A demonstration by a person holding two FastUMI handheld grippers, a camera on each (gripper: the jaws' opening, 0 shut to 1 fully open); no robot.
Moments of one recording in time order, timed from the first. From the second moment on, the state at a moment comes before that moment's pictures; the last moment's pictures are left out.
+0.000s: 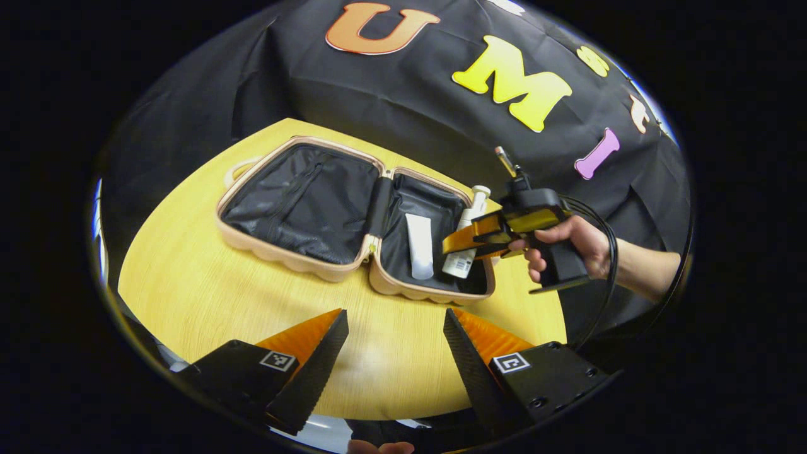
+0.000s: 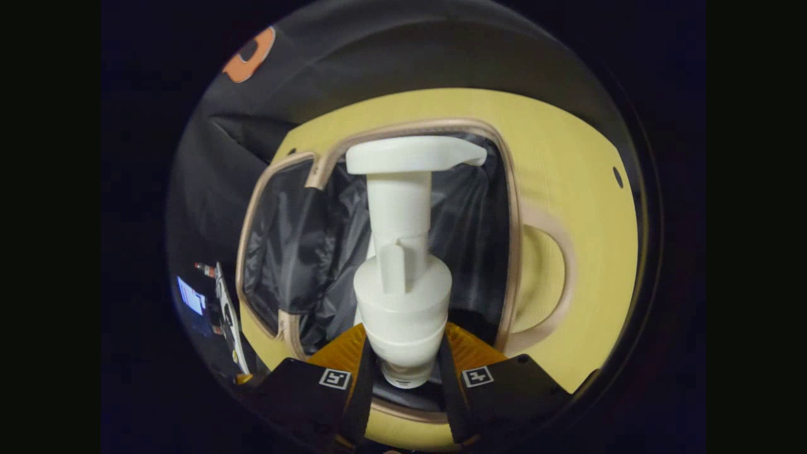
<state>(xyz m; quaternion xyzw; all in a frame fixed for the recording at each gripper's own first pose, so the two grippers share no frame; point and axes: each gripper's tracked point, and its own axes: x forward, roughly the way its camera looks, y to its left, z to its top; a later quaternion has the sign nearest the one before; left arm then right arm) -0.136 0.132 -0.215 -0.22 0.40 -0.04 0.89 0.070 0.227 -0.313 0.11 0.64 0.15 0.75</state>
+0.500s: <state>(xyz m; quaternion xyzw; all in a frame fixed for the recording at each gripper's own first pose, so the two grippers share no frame) -0.140 0.167 -0.193 -0.20 0.37 -0.02 0.91 0.067 0.227 -0.348 0.12 0.70 0.05 0.71</state>
